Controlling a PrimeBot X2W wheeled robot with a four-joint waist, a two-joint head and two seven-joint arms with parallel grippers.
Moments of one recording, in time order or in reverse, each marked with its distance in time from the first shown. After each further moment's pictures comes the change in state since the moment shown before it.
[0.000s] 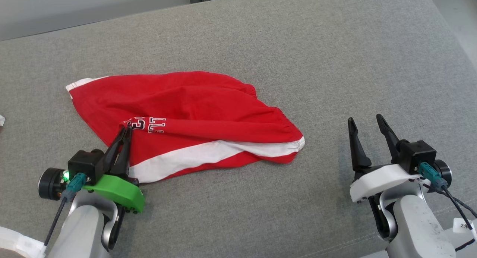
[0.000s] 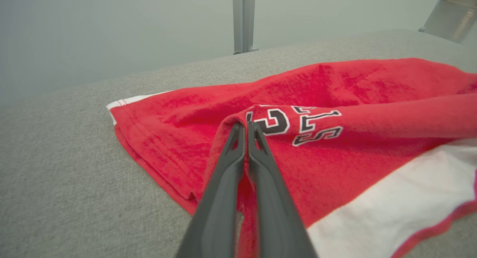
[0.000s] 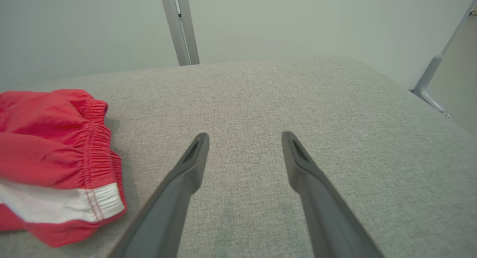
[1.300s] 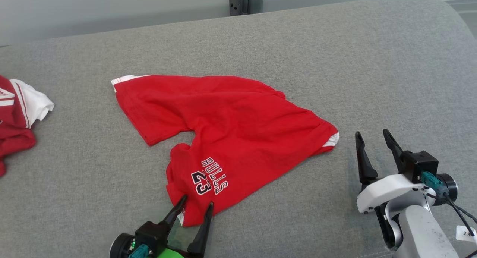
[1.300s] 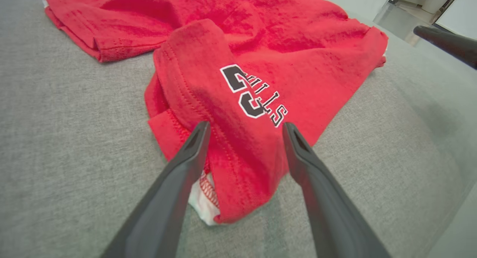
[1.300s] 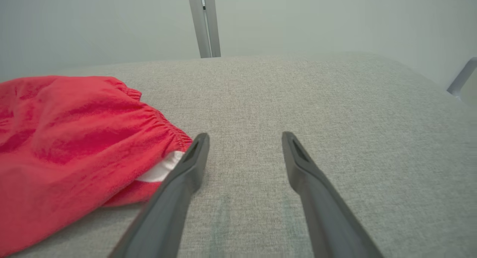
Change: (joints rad) left arm 0.317 -0.109 -0.156 -0.168 -0.026 -0.024 0.000; right arm 0.025 -0.010 -0.030 0.062 -0.016 0.000 0.000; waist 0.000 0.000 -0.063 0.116
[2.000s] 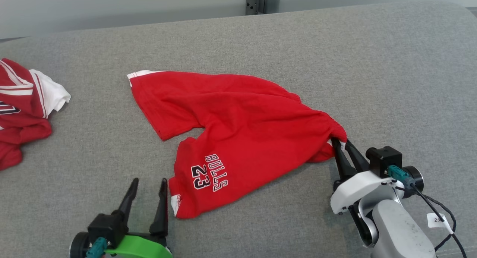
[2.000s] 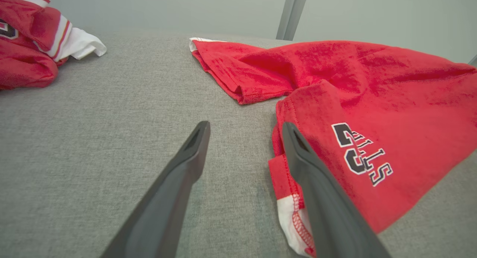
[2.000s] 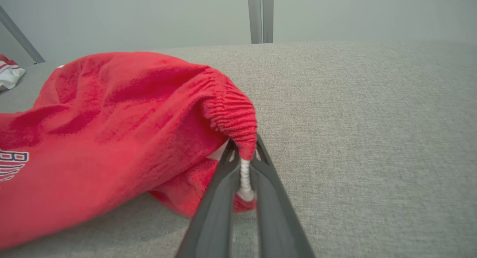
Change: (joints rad) left arm 0.018 -0.045 0.255 -0.062 0.034 0.037 0.000; right arm -0.075 0.007 0.162 0.104 0.062 0.000 0.000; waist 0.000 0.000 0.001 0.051
